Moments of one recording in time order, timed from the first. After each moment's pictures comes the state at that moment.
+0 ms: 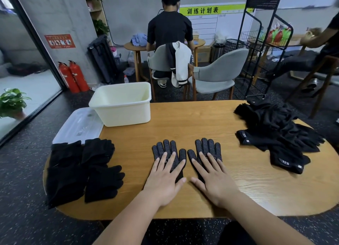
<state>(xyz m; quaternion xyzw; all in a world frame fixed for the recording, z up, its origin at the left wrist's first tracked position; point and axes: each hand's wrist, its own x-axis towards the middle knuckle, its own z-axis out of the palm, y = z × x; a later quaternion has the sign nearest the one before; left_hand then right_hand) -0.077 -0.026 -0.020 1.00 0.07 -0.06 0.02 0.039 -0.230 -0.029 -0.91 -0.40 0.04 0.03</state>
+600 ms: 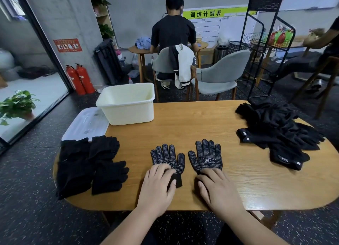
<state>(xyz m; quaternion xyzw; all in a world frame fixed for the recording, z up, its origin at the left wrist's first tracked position) -0.137 -0.037 -0.026 0.98 0.10 0.15 0.12 -0.008 -0.257 -0.036 -0.87 -0.44 -0.12 0.16</state>
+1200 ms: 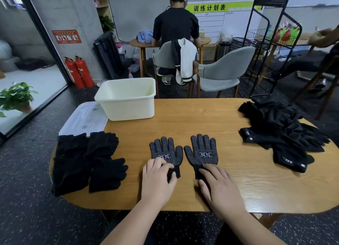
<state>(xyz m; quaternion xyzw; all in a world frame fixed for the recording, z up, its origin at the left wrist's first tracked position) -0.108 -0.035 -0.033 0.94 0.22 0.19 0.16 -0.004 -0.254 -0.037 -0.90 -0.40 -0.09 0.16</state>
